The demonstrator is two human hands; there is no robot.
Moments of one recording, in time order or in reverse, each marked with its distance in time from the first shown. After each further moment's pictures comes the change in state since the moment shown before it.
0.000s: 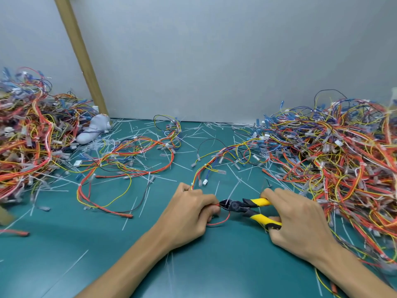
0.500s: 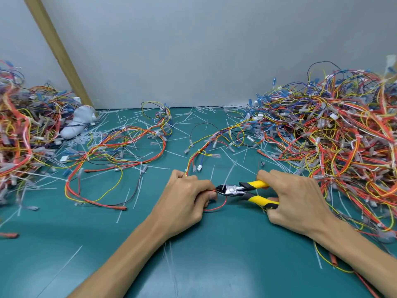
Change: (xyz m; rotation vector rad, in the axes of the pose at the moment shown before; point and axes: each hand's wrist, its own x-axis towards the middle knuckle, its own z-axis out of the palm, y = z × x) left_hand 0.000 -0.001 0.002 -0.022 0.006 0.001; right_hand 0.001 0.002 0.002 0.007 -0.089 0.027
